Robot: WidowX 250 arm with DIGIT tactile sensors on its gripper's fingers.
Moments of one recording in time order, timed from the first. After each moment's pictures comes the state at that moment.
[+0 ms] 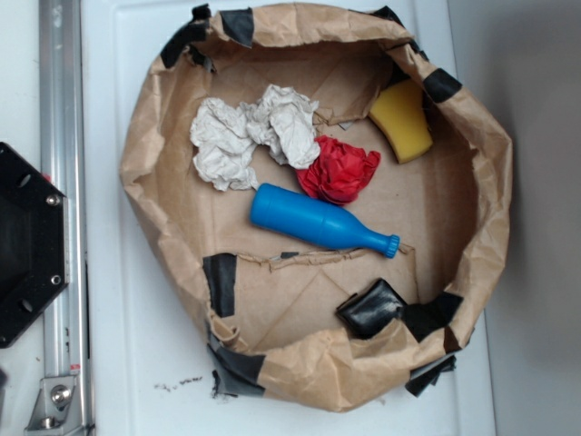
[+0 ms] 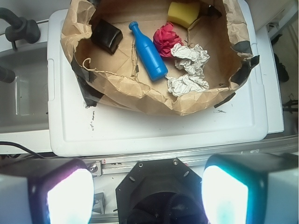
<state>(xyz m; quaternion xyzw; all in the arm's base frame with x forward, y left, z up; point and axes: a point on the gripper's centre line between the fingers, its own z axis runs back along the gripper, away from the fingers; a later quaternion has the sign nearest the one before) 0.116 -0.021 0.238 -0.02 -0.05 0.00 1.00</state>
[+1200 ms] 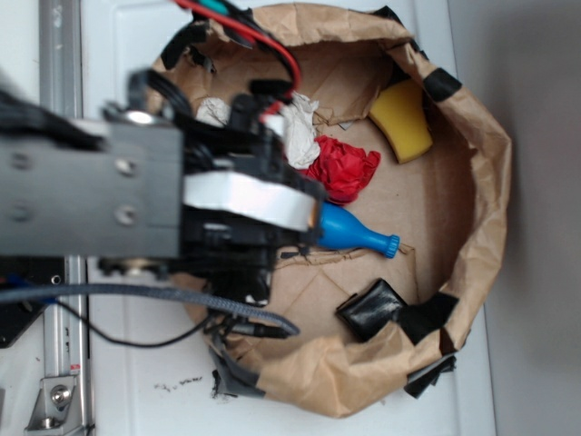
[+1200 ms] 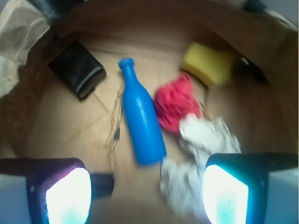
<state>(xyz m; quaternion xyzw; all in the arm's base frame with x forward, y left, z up) 0.236 -0.021 0.120 0.05 -0.12 -0.15 0.98</state>
